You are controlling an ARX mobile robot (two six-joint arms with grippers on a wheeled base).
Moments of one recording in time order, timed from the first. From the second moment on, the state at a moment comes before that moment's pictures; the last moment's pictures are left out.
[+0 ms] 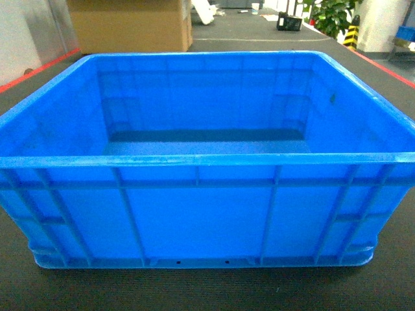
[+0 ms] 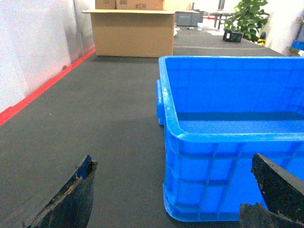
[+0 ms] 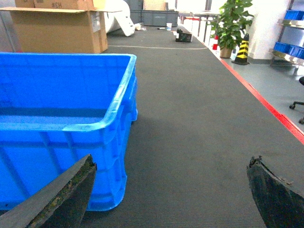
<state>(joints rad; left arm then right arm) 0.00 0.01 0.02 0.00 0.00 0.00 0.00 0.00 0.01 -0.01 0.00 0.00</state>
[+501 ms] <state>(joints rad) 0.00 0.01 0.02 0.00 0.00 0.00 0.00 0.00 0.01 -0.01 0.00 0.00</state>
